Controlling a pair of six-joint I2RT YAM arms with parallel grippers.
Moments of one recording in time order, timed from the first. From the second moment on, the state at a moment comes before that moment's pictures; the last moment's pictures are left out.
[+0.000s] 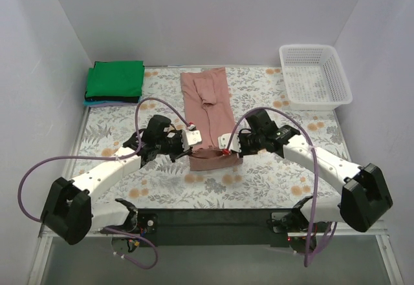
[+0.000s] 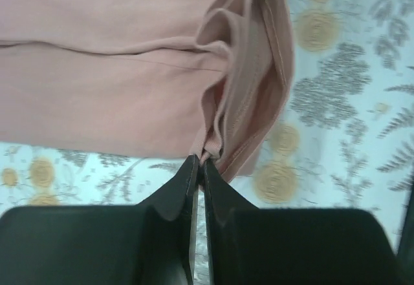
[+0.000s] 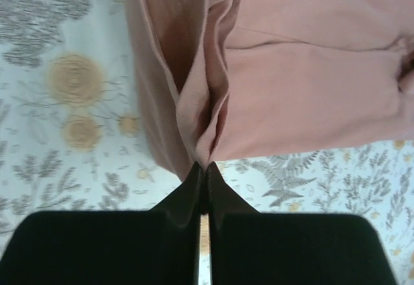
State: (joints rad) left arm -0.57 1.17 0.71 -0.30 0.53 0.61; right arm 0.70 1.25 0.86 -0.56 -0.38 -1.06
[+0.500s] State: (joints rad) left arm -0.33 1.65 1.02 -0.09 0.58 0.72; right arm 0.50 1.70 1.26 -0.50 -0.44 -1.22
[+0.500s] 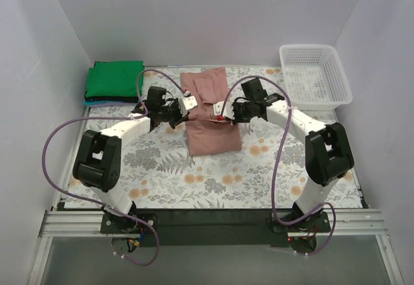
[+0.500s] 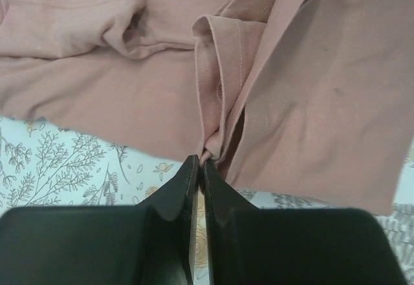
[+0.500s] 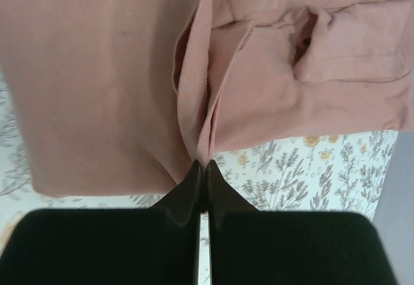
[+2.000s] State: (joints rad) left arm -0.25 1.56 0.99 0.08 0.59 0.55; right arm 0.42 1.62 1.34 -0.44 -0.46 -1.05
